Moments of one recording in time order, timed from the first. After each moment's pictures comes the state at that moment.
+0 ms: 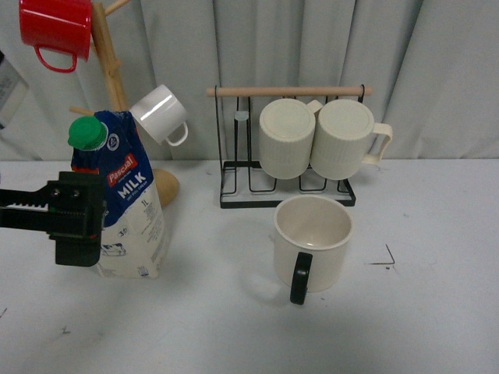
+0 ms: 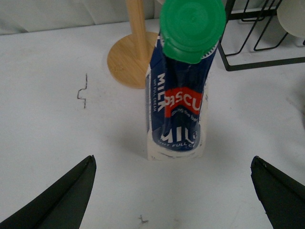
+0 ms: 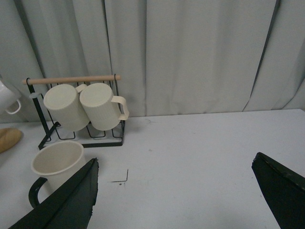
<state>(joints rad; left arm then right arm) -0.24 1.40 0.52 0.33 -0.22 -0.05 -0.01 0.00 0.01 0.00 0.00 0.00</state>
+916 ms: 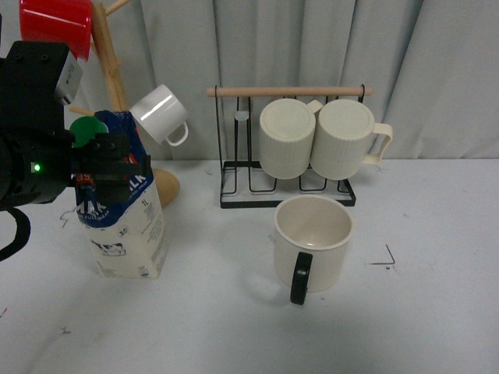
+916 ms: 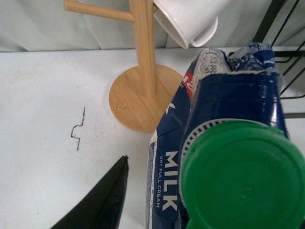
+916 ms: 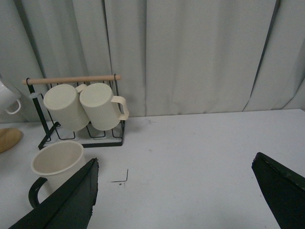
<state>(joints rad) -0.21 1.72 0.74 0.47 -0.25 -0.10 -0.01 0.00 0.01 0.00 0.00 0.00</state>
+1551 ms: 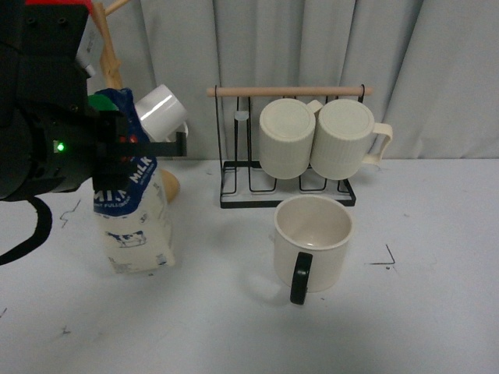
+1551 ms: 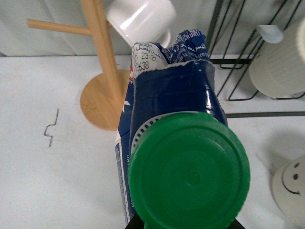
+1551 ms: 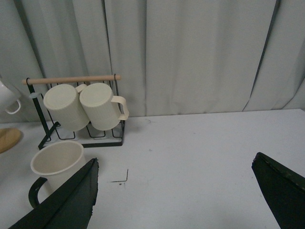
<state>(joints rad) -0.35 1.61 0.75 0.37 -0.34 -0.18 -0.01 0.00 0.01 0.00 0.00 0.00</state>
